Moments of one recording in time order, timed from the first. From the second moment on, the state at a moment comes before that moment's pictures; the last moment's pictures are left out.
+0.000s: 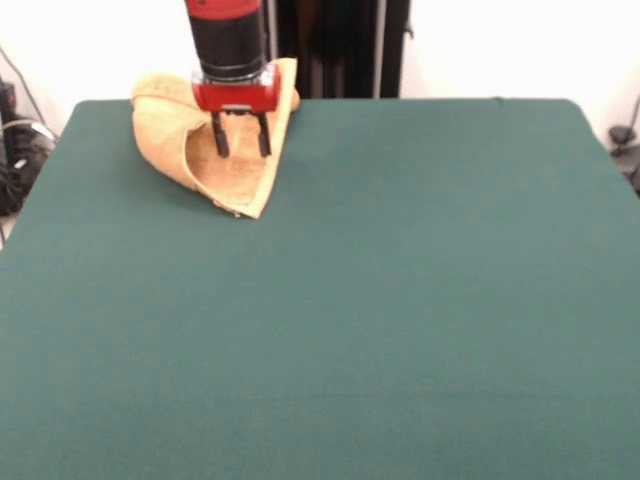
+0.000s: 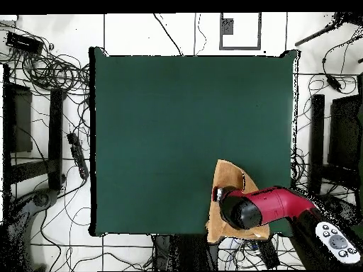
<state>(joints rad) -0.84 -0.55 0.44 1.96 -0.95 0.39 2.17</state>
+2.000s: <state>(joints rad) -1.32 -0.32 0.73 2.02 -0.95 0.35 2.01</state>
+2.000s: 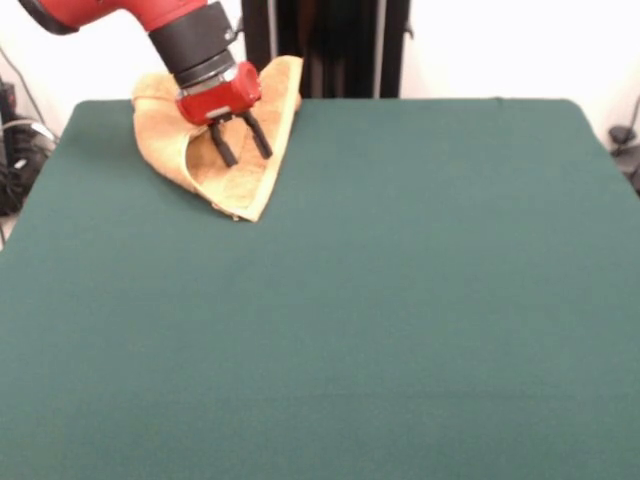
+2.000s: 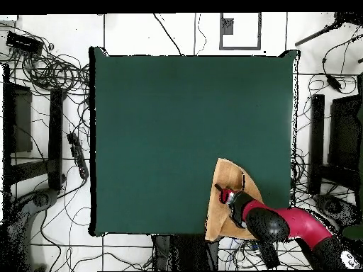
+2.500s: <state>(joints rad) -1.19 -0.40 0.68 2.02 -1.01 0.34 2.01</state>
